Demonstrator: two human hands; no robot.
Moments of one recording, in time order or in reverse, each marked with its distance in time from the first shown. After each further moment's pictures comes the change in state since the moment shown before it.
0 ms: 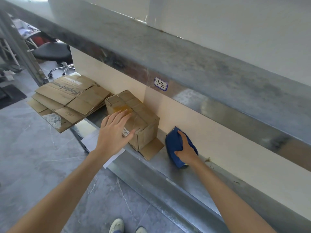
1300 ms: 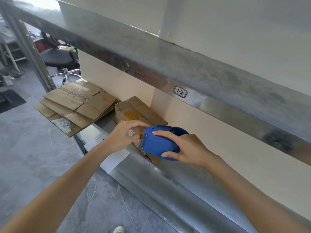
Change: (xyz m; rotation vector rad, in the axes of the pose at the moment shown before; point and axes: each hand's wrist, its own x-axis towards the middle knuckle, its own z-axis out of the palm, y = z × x) left_hand 0.011 -0.009 -0.051 -0.693 -0.306 0.095; right_hand -0.071 -0.109 -0.036 -0.607 -0.025 -0.752
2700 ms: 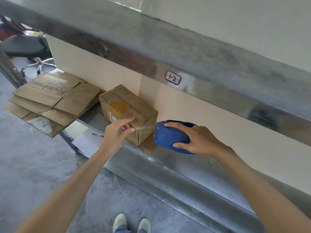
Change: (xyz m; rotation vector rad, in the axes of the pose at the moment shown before) left_hand 0.004 -0.061 0.050 -0.161 0.249 -0.098; right_hand -0.029 0.040 0.009 -0.014 -0.036 0.254
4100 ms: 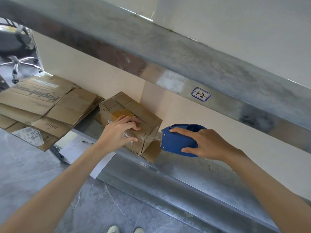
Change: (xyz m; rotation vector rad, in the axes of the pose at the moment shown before) left_hand 0.053 -0.023 -0.034 0.366 -0.286 0.313; right_hand 0.013 -0.015 -0.024 -0.214 -0.043 0.075
